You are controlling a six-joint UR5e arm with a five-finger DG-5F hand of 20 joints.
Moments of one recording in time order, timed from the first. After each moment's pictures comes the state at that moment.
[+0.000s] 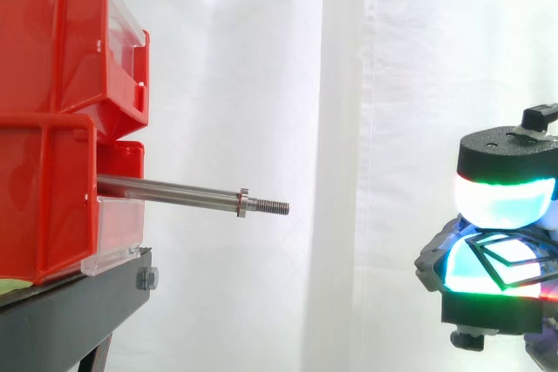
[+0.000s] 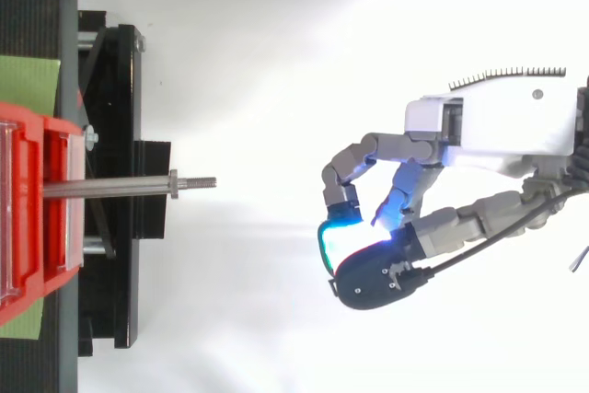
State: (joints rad) arm 0.13 -2.17 -1.24 -3.22 -1.49 -0.03
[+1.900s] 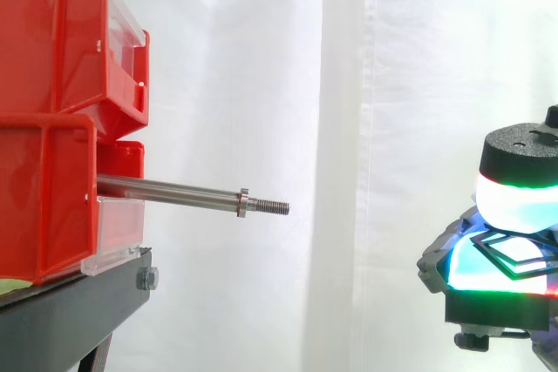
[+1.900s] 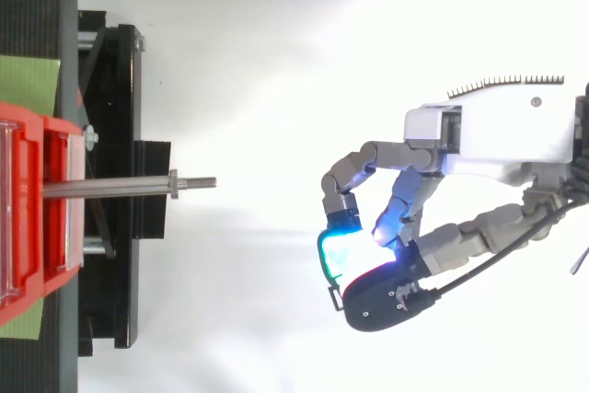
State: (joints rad) arm 0.13 -2.17 -1.24 -3.22 -1.49 0.00
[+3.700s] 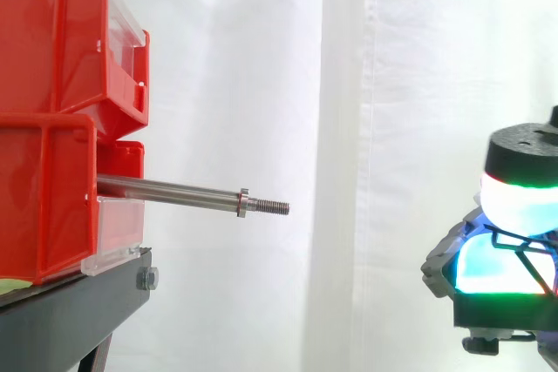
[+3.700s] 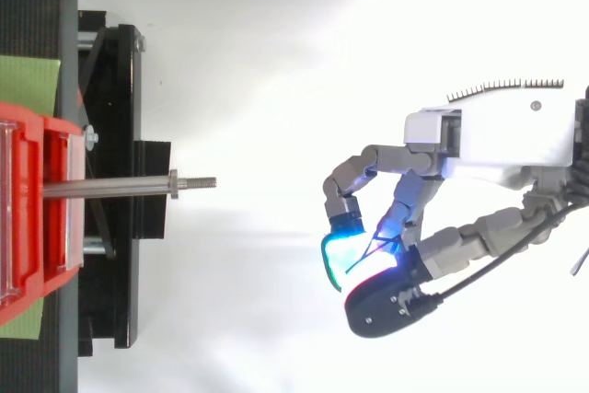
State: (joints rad) arm 0.14 -2.17 -1.24 -3.23 -1.49 0.00
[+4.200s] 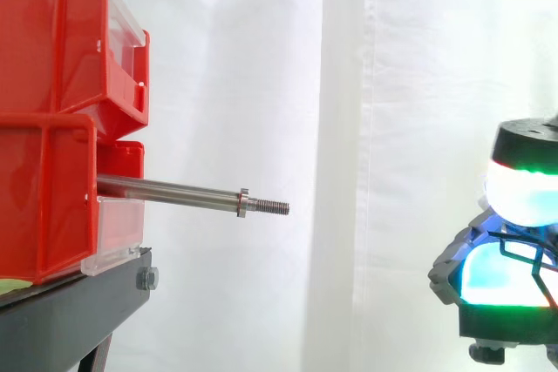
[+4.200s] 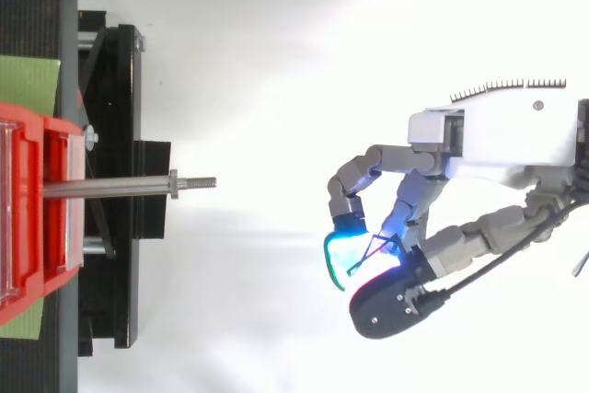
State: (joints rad) arm 0.14 -2.17 -1.24 -3.25 -1.49 0.00
